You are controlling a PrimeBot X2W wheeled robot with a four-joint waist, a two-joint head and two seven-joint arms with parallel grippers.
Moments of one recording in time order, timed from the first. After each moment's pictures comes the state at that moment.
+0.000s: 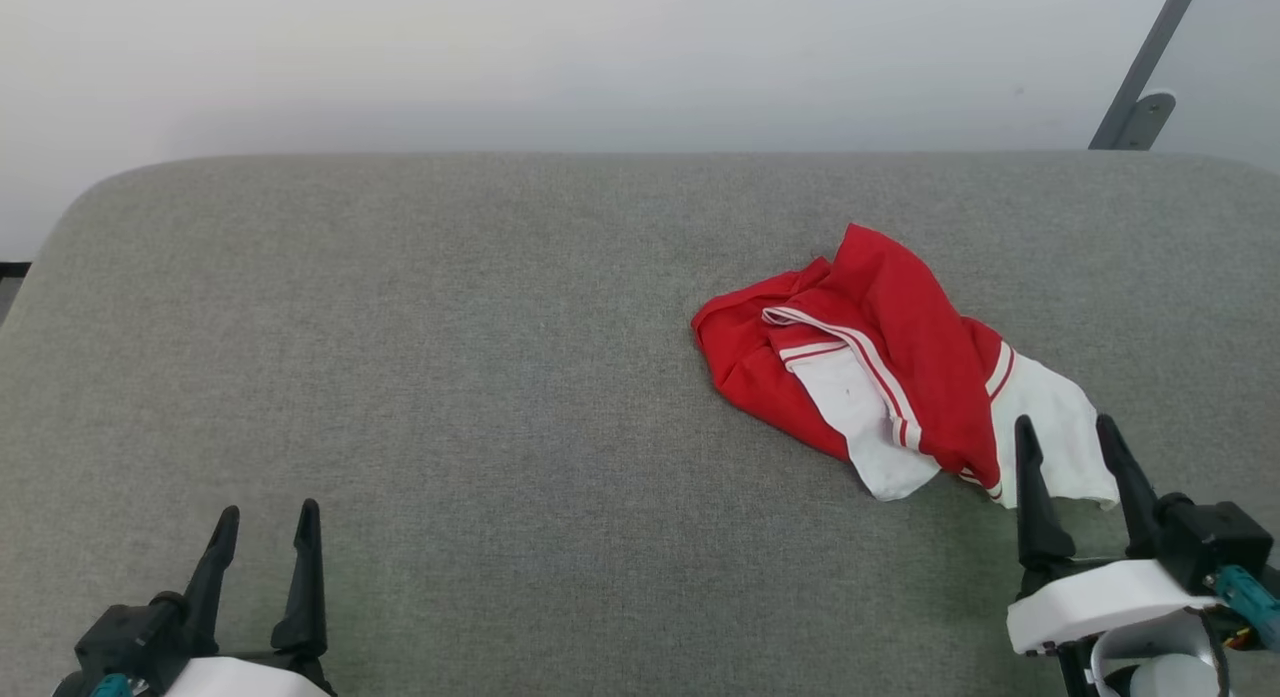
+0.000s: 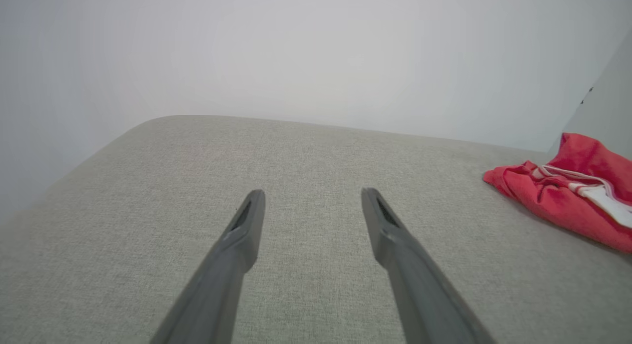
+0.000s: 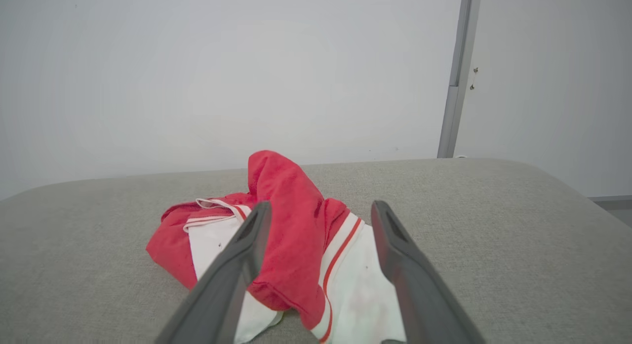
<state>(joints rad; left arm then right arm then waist) 0.06 0.20 0.04 0.18 -0.32 -0.13 -0.26 -0.07 -0.06 -0.10 0.25 0.16 0.13 -0.26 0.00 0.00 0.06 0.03</state>
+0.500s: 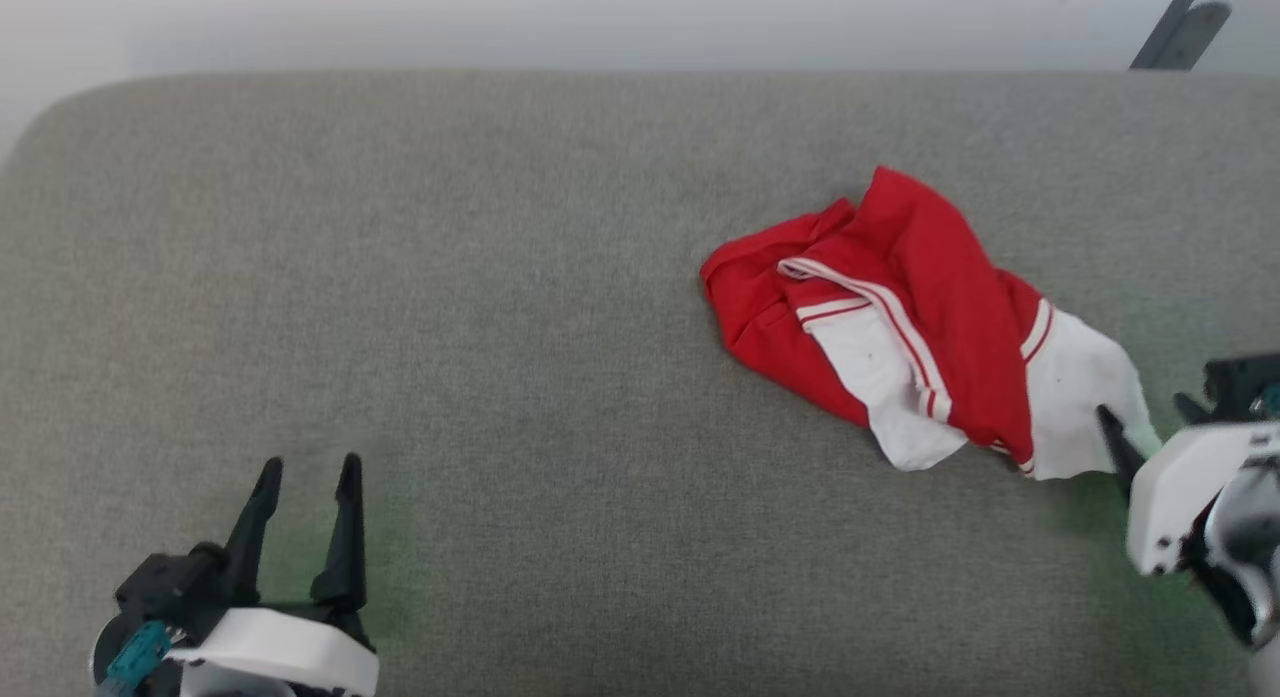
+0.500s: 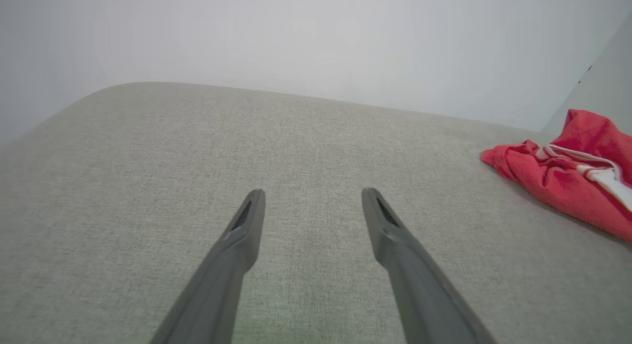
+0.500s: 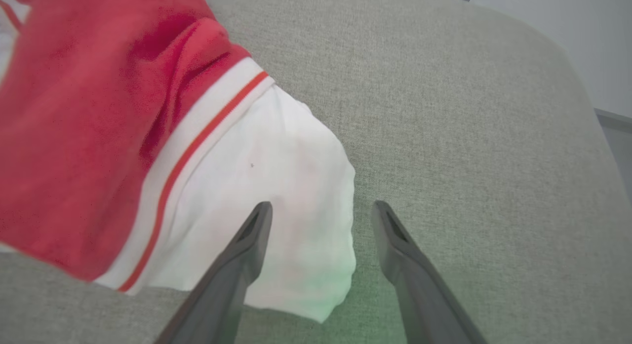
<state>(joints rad) -0.01 0.19 -0.02 0.20 -0.33 -0.13 -0.26 -0.26 -0.33 -0.04 0.37 0.21 0.13 0.27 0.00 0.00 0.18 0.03</state>
